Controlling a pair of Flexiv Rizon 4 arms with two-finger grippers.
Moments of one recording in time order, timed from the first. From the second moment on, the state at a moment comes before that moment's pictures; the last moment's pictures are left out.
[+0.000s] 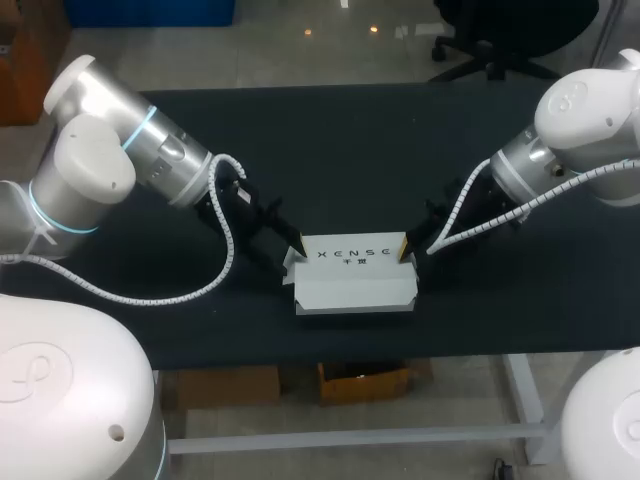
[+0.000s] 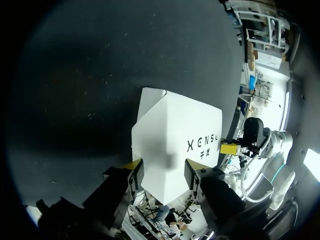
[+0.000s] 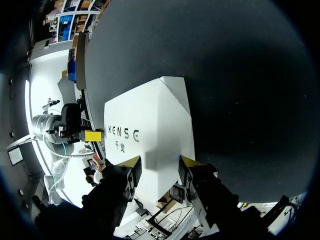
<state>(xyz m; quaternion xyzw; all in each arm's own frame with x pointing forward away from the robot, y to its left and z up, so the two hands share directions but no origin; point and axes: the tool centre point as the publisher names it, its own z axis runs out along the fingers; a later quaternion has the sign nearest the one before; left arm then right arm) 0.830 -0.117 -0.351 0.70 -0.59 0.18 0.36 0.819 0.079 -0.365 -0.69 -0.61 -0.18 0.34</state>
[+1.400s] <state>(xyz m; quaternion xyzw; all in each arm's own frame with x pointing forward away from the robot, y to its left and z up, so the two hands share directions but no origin) 0.825 -0.129 -0.357 0.67 -0.62 0.19 0.37 0.820 0.086 -0.363 -0.69 -0.61 -0.19 0.35</state>
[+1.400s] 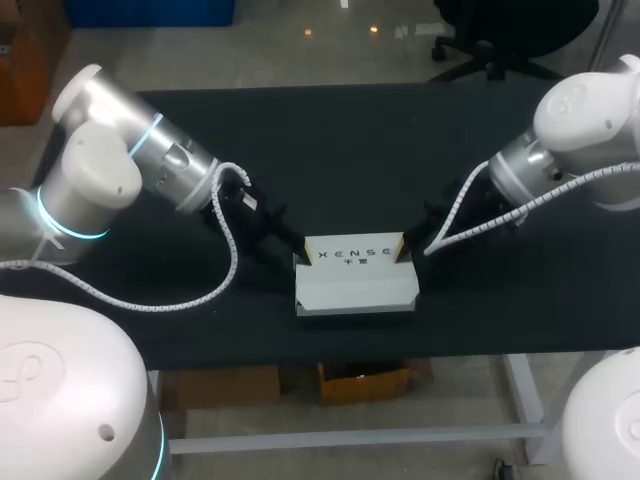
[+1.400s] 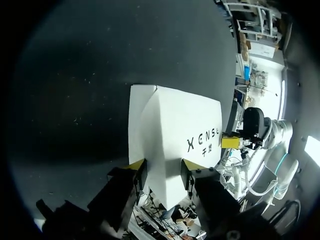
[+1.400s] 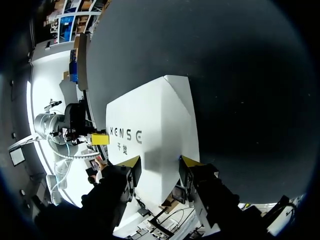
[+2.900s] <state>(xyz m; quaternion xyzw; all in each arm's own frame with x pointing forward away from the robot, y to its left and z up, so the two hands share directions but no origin) 0.838 -0.135 -0.335 0.66 -0.59 0.13 0.44 0.835 0.085 -0.346 -0.68 -0.60 -0.15 0.41</state>
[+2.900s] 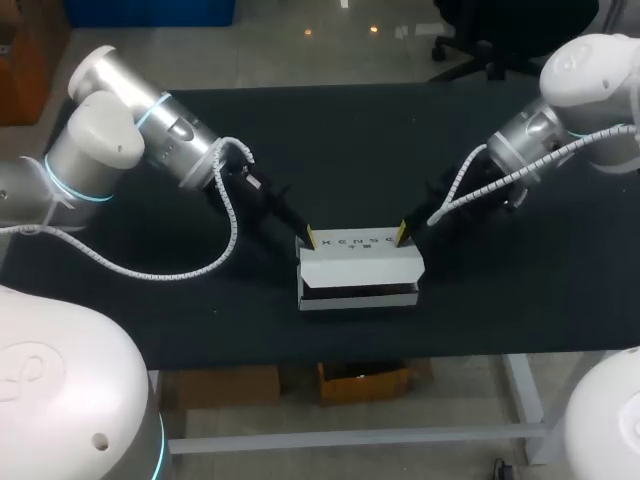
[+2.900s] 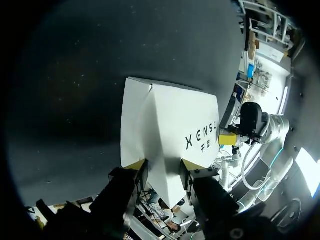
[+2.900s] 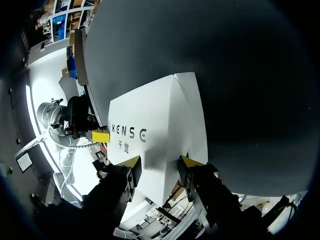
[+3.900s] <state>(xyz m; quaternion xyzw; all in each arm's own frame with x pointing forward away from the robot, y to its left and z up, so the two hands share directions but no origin) 0.837 -0.134 -0.328 0.66 -0.57 0.10 0.47 0.829 0.089 -0.337 -0.68 -0.59 -0.14 0.42</state>
